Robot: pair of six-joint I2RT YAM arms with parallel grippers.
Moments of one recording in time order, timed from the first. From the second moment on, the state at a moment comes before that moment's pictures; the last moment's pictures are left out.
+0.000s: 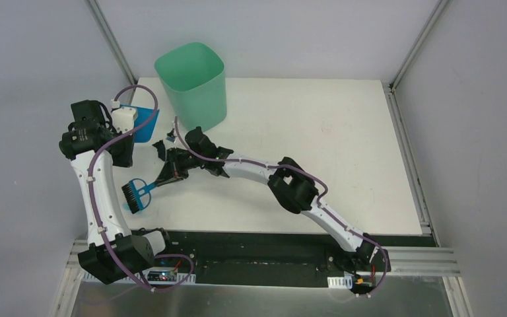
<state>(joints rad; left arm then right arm) 0.40 1.16 1.40 -1.29 0.15 0.47 1.06 2.59 2.14 0.14 -0.74 1.06</state>
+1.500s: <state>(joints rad) 0.40 1.12 1.37 -1.32 0.25 0.49 0.81 1.85 1.52 -0.46 -0.16 0.70</state>
